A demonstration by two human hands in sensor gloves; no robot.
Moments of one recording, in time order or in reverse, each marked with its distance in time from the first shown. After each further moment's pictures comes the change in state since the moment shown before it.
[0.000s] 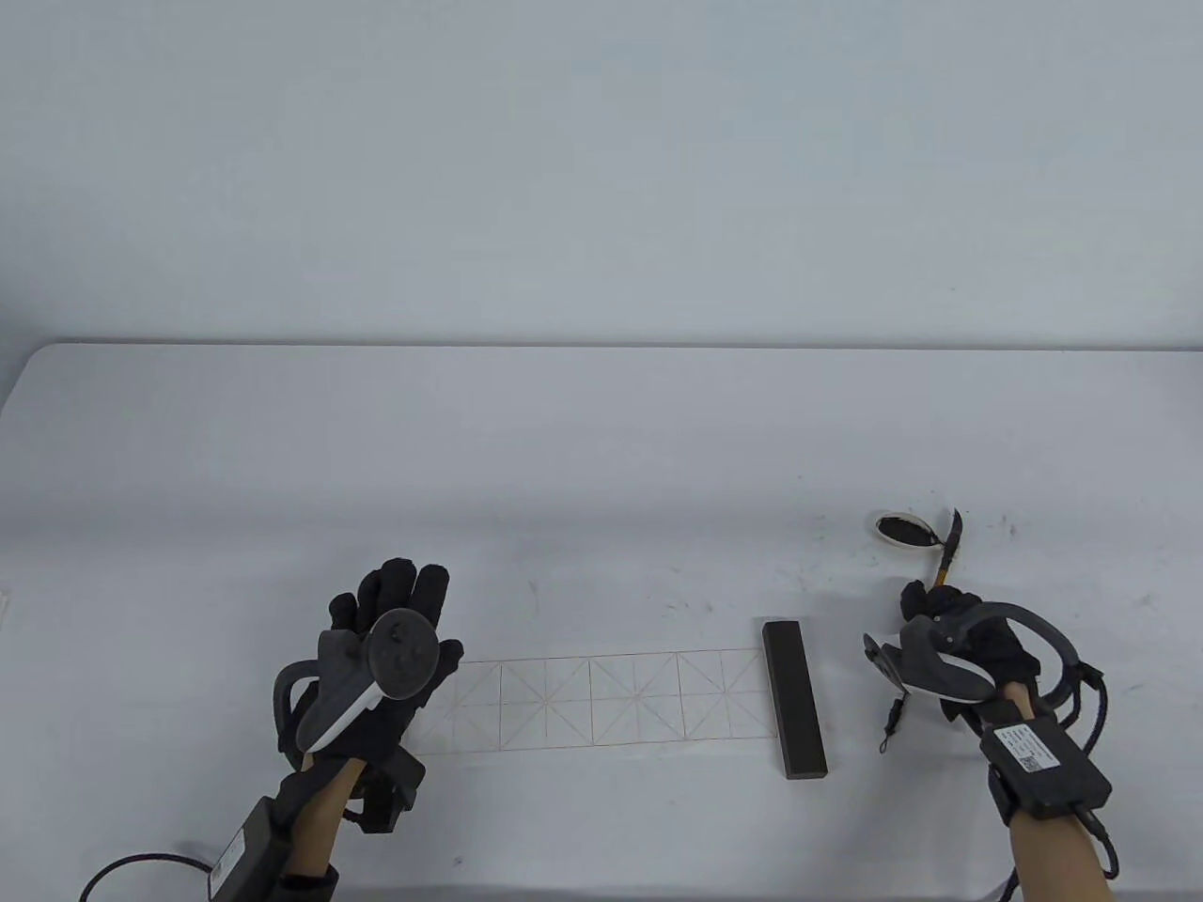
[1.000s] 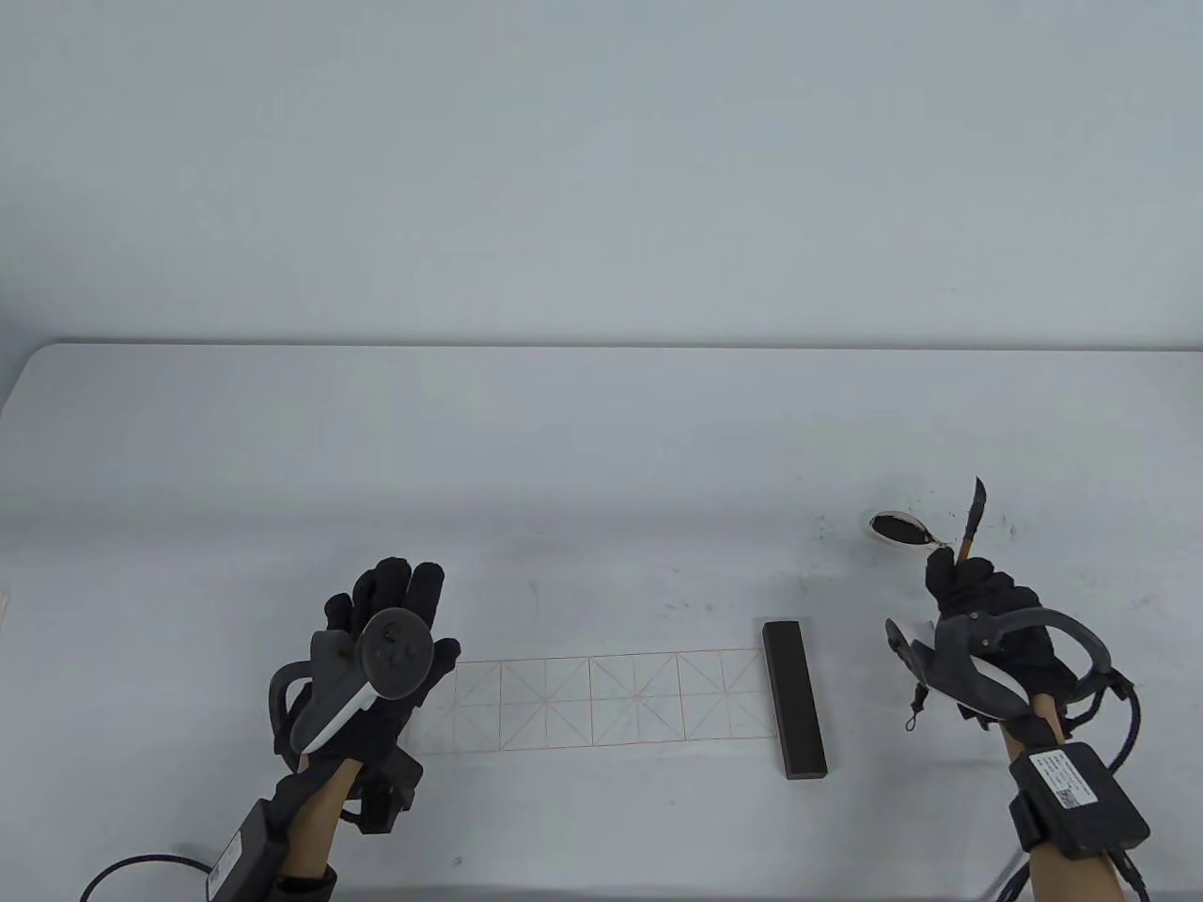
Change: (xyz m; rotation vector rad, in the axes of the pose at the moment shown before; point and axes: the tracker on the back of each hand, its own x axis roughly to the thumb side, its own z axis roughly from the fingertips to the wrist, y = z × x) left_hand -0.003 0.001 0.001 0.005 0.006 0.019; right_hand -0.056 -0.063 0.031 -0.230 0.280 -0.132
